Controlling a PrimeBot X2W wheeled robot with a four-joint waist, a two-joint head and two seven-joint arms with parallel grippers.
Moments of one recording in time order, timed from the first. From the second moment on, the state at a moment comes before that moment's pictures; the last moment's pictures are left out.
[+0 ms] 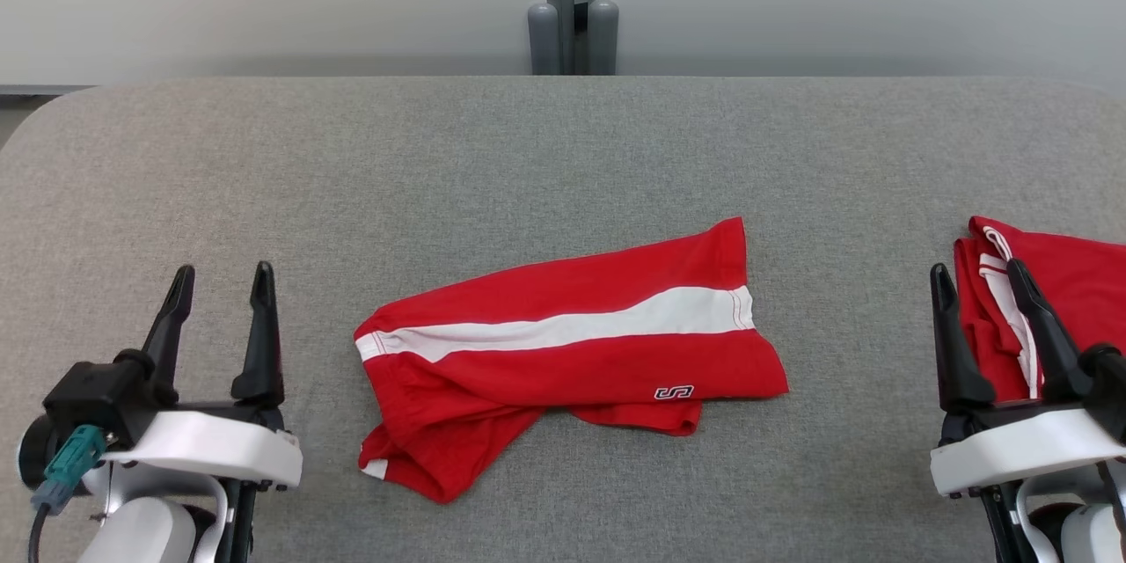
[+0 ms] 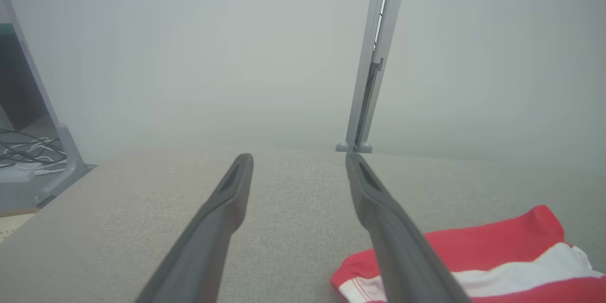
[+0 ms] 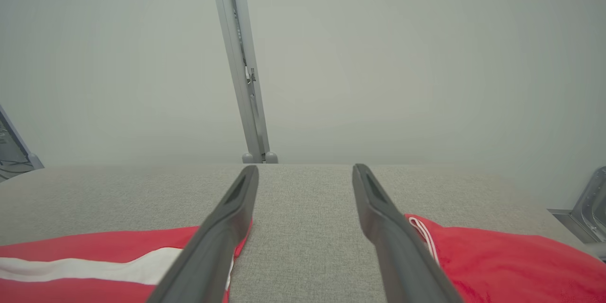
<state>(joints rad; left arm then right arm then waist) -0.13 0.40 -0.30 0.04 -0.59 0.25 -0.21 -0.08 -0.05 -0.07 -0.01 0.16 0.13 -0.08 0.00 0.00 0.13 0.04</state>
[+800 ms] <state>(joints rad) -0.13 0.38 -0.25 0.12 -0.41 0.14 -0.26 -0.07 -0.05 -0.07 0.06 0.13 0.13 -0.09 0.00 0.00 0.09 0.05</state>
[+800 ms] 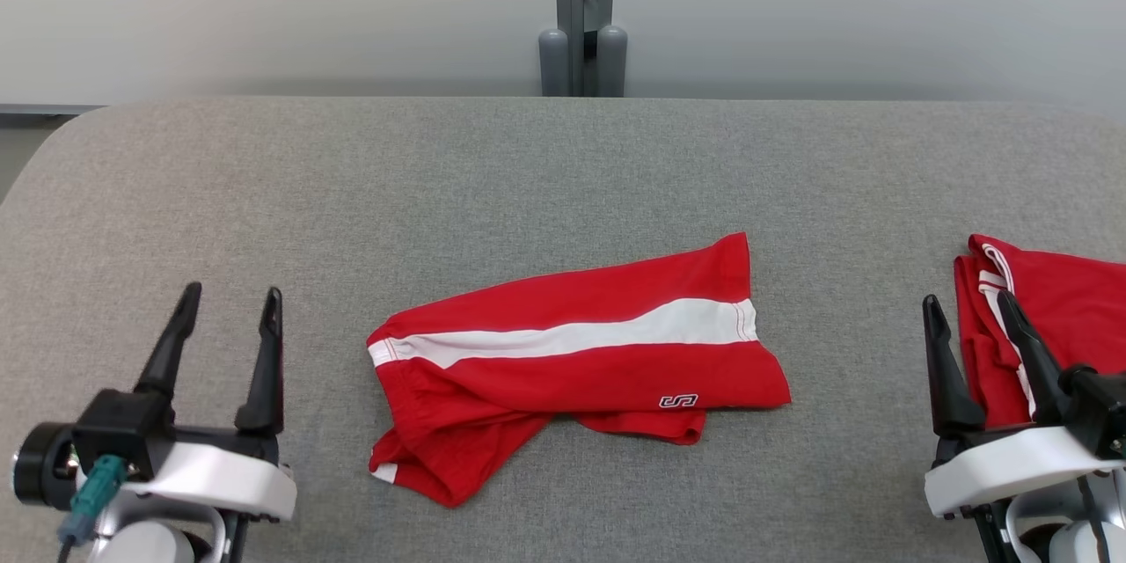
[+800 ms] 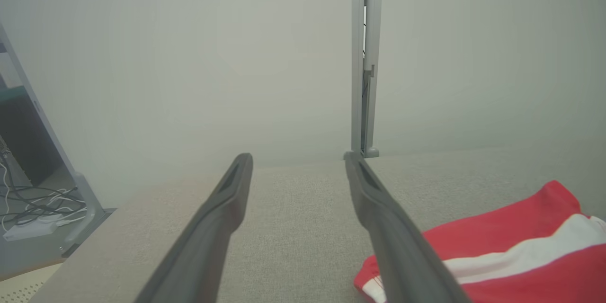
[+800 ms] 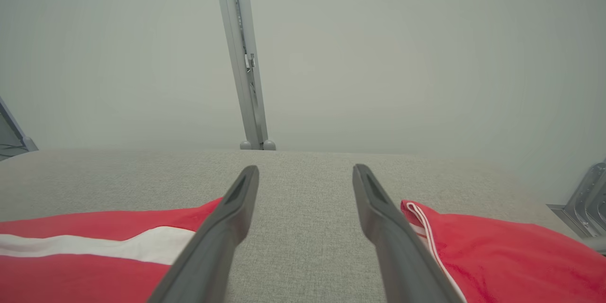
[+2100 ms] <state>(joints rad) -0.10 0.38 -0.30 0.13 -0.62 0.02 0.10 -0.05 -0.05 -0.05 0.07 0.13 0.13 -0.09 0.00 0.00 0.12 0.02</state>
